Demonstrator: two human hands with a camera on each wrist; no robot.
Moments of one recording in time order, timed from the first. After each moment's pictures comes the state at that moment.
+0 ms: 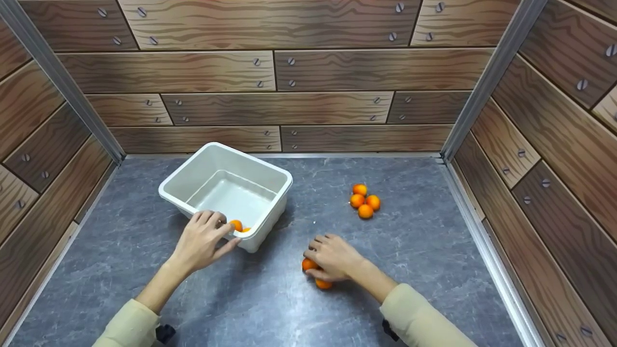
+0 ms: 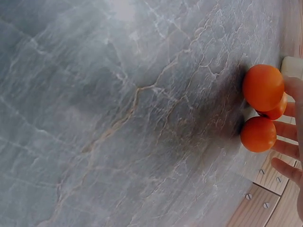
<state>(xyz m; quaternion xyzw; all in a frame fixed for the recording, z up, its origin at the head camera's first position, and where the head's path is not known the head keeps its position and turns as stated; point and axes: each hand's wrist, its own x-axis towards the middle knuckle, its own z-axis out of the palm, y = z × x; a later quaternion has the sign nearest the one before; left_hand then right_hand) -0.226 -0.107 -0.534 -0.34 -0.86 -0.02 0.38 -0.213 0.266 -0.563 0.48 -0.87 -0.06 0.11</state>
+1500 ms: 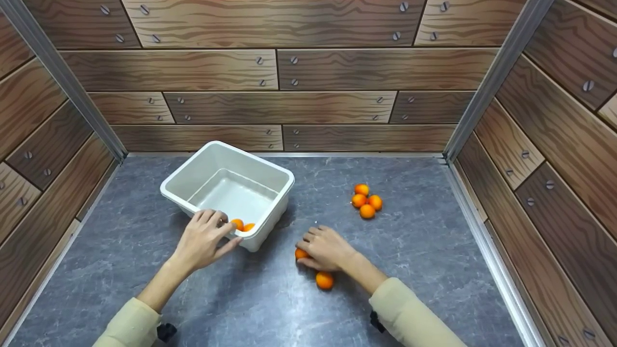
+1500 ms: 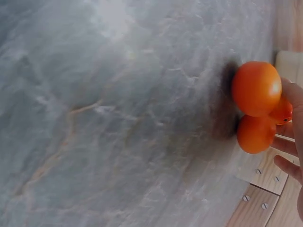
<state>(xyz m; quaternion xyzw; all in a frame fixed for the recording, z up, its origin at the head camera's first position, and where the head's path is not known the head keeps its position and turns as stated) -0.226 -0.108 -0.534 -0.34 -0.86 -0.03 0.37 -0.233 0.246 -0.562 0.48 -0.86 -0.04 0.16</state>
